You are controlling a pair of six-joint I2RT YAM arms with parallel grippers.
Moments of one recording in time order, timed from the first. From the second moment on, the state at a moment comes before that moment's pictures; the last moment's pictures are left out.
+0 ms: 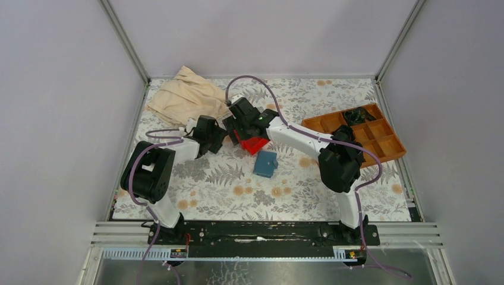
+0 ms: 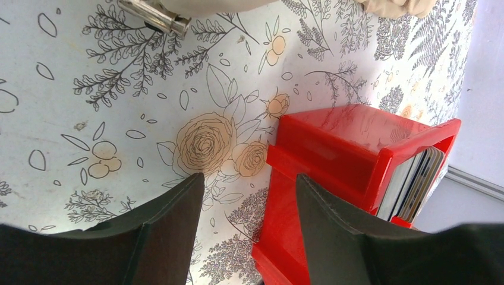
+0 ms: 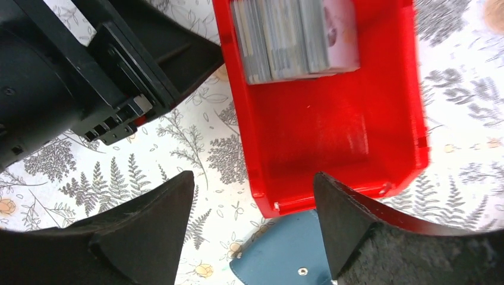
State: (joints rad) left arm -0.29 1.70 0.80 0.07 -0.11 -1.31; right arm 0.86 2.05 1.72 -0.56 0.15 0.25
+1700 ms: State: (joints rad) left arm -0.27 1.83 0.96 0.06 -0.08 -1.24; right arm 0.60 2.33 2.04 -0.51 -0.17 0.26
